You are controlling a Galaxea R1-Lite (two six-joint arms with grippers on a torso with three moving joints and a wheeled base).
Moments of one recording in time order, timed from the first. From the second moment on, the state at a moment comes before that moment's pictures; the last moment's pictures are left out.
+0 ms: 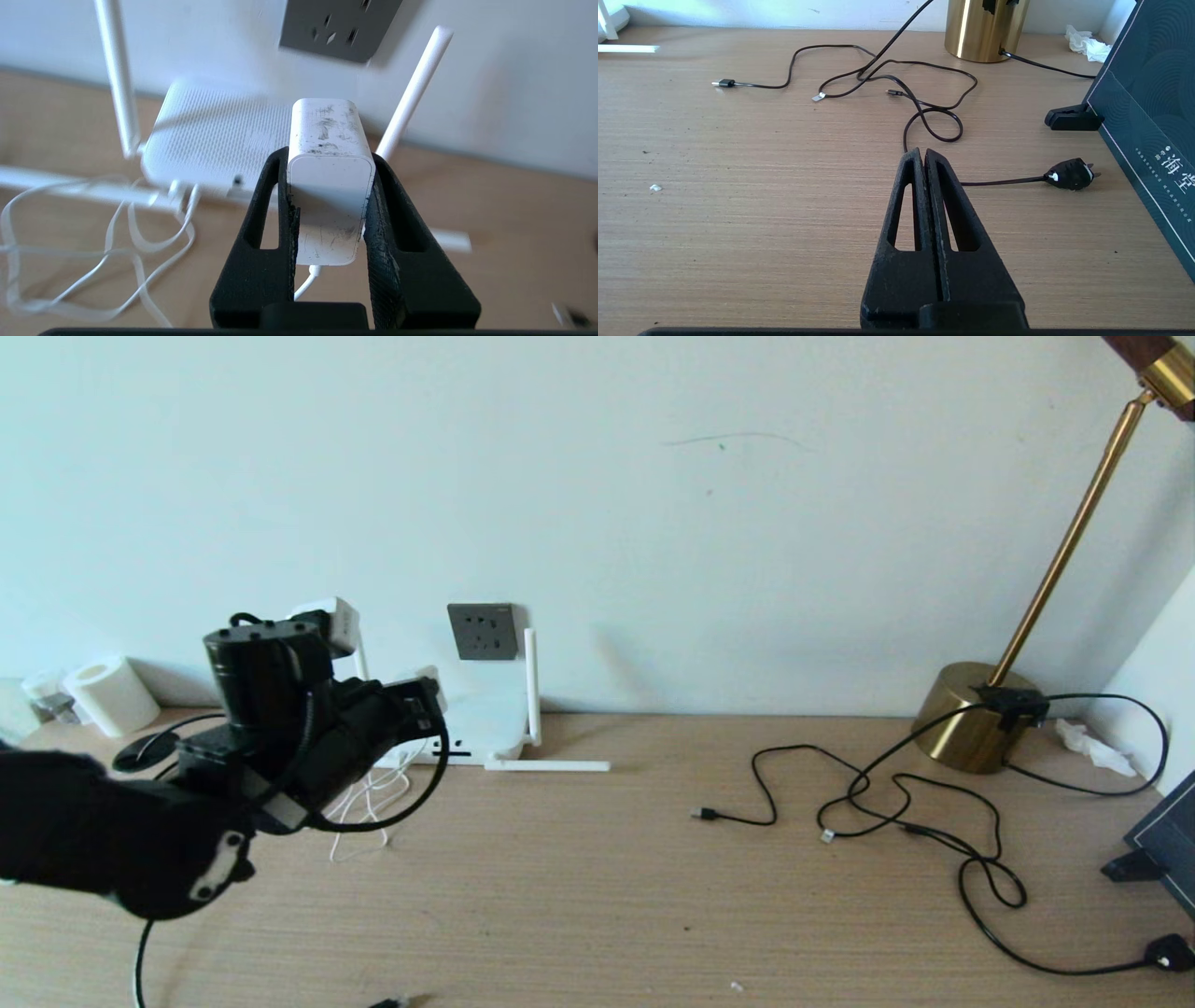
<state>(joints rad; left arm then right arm) -0.33 1.79 -0.79 -0.89 0.31 -0.20 -0.01 0.00 0.00 0.00 -0.01 0.01</state>
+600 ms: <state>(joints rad) -0.36 2.14 -0.86 -1.45 0.32 0.10 -0.01 0.00 0.00 0.00 -0.01 0.01</state>
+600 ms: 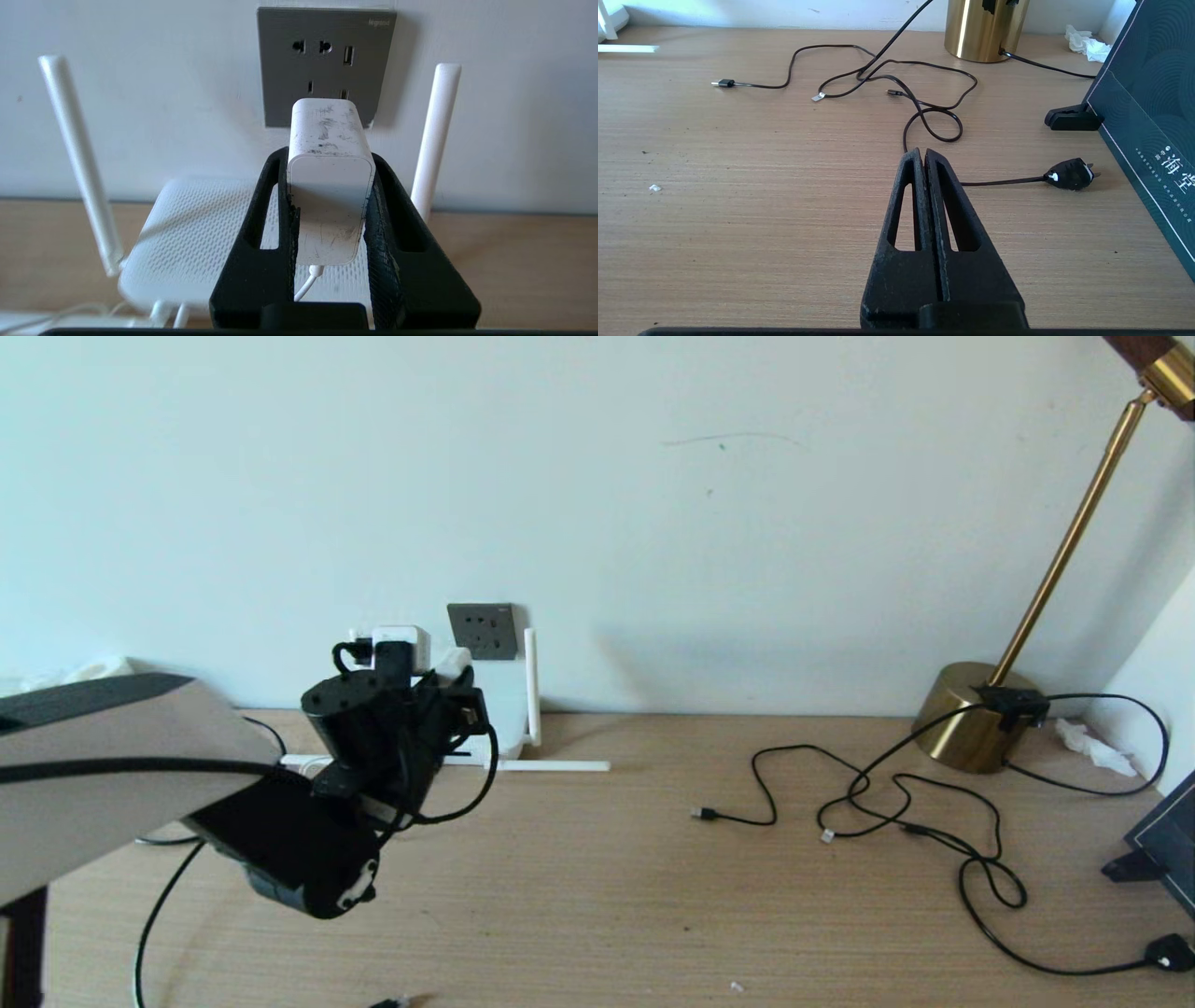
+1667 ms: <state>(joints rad) -0.33 2.26 -1.04 -1.46 0.29 0.12 -0.01 0.00 0.00 0.00 -0.01 0.01</state>
